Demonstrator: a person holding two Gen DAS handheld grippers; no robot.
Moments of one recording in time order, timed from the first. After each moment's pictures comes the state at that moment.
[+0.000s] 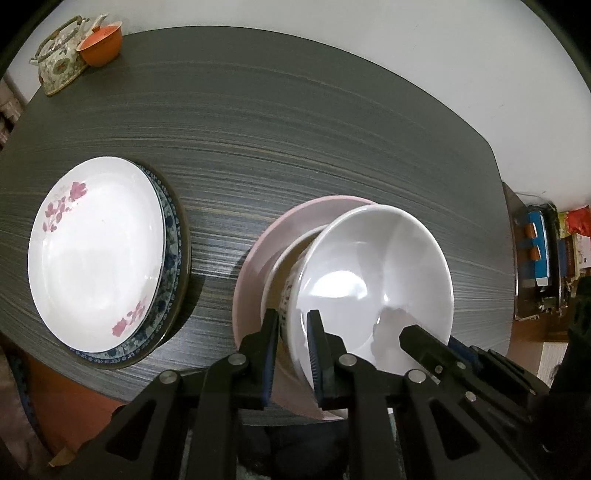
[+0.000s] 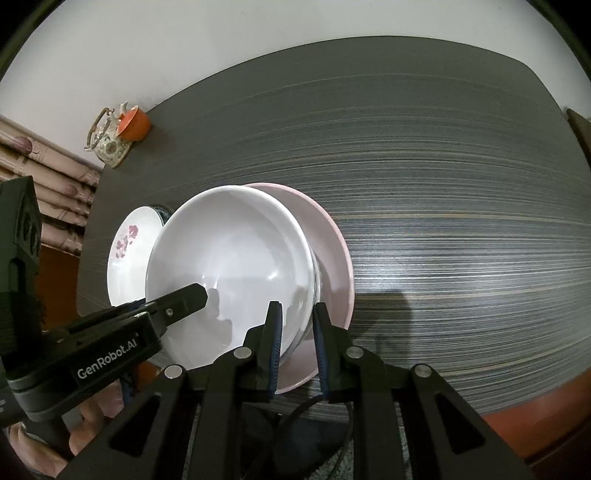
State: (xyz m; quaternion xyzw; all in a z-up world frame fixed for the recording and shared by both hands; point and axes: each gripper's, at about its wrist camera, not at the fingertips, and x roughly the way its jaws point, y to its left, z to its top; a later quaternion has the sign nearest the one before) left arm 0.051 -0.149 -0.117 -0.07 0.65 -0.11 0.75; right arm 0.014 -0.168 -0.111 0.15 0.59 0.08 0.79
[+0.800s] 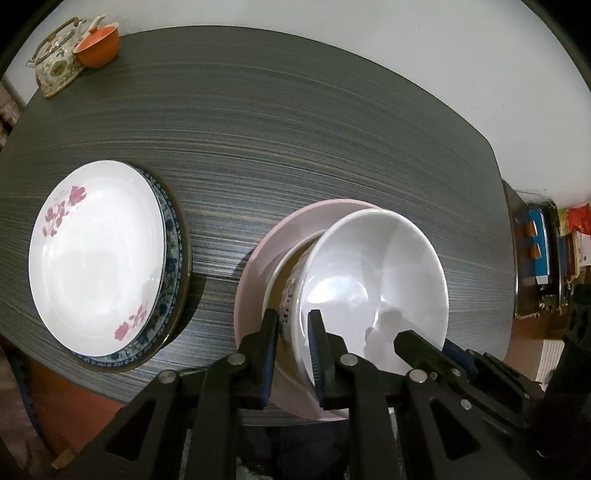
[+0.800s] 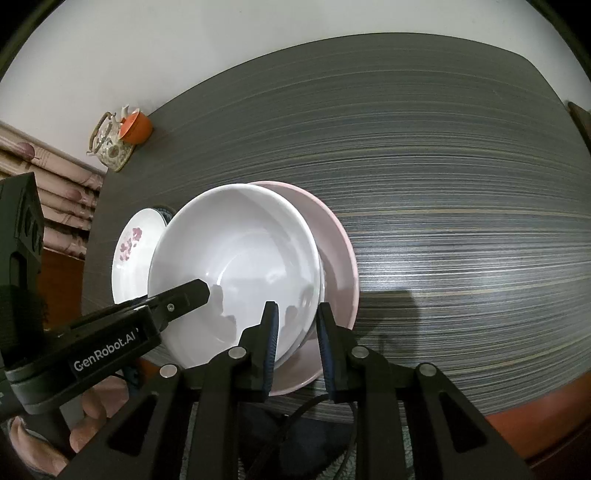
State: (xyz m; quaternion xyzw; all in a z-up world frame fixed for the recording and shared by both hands) left arm 0.055 -0.146 -0.116 -0.07 0.66 -0.12 0.74; right arm 0.012 -0.169 -0.113 0.16 0.59 0.08 0.79
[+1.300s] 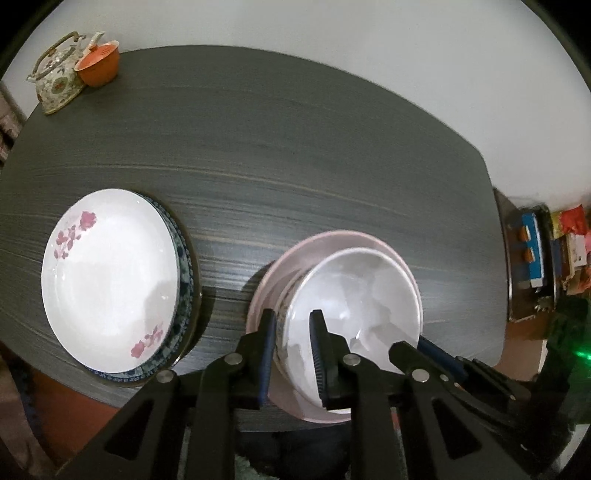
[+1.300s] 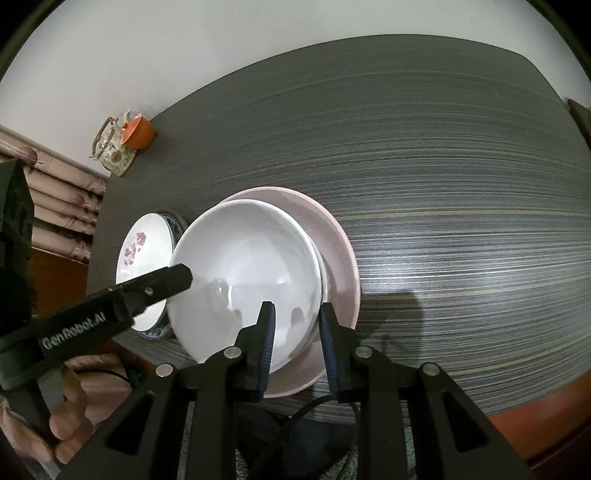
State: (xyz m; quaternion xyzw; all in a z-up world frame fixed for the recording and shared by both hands) left arm 0.064 -0.131 -0.091 -0.07 0.63 -0.13 0.76; right arm 0.011 -0.174 -0.107 0.17 0.58 0.08 0.79
